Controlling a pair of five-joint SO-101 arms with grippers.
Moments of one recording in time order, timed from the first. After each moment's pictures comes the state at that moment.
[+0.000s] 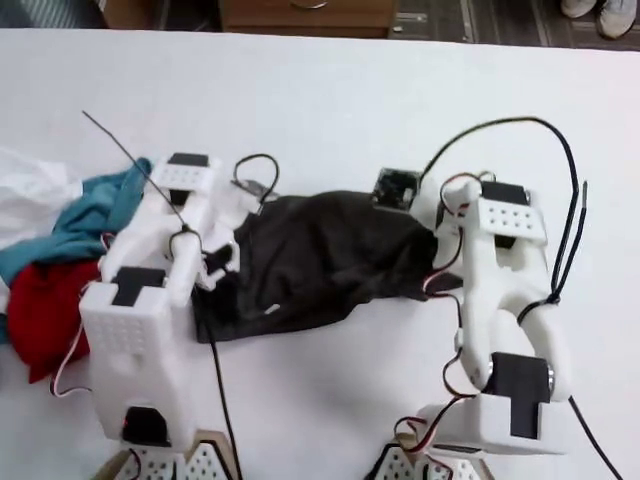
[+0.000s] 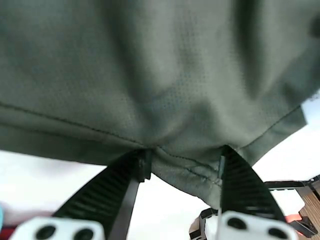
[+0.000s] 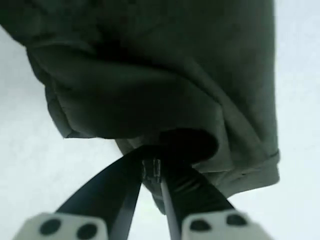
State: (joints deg) left arm -2.5 31.4 2.2 92.8 -31.6; right arm 3.6 -0.9 22.3 67.2 77.8
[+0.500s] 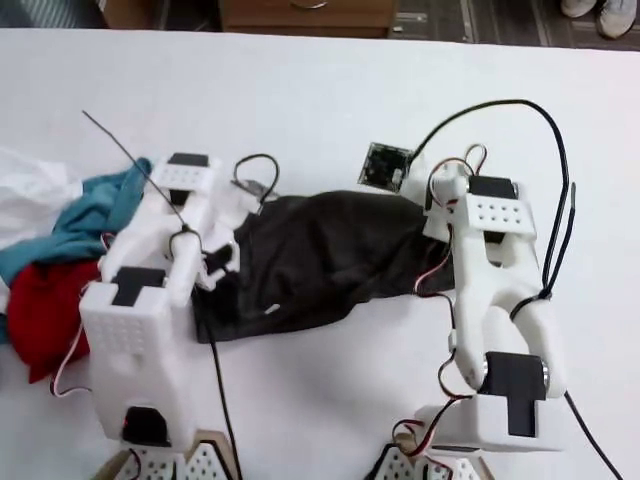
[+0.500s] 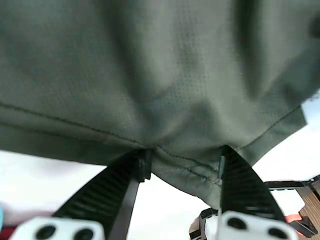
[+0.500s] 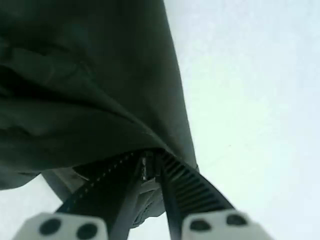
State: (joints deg) left arm -2.5 31.4 2.2 92.8 -31.6; right arm 1.3 -0.8 21.7 52.3 77.5
